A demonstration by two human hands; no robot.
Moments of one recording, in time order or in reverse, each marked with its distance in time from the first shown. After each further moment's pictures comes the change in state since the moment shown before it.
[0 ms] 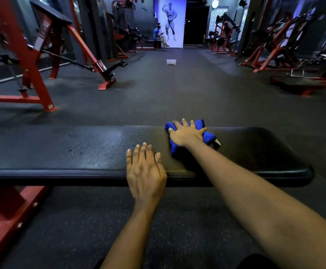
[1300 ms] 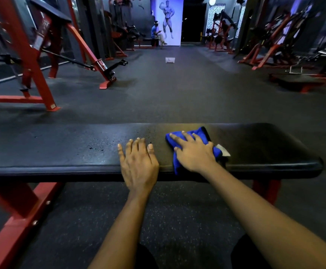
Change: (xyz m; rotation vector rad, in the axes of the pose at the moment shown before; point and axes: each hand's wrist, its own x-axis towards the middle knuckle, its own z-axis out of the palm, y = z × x) left_hand 0.026 -0.067 -0.027 -0.012 -0.003 -0.035; right_hand -0.103 -0.033 0.018 -0.022 0.066 -0.141
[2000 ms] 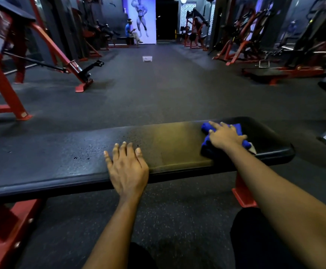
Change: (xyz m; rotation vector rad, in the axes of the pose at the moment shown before) left_hand 0.002 -0.003 -0.002 0.020 -0.045 0.022; right_hand 0.024 0.121 -0.026 0.130 0.047 0.559
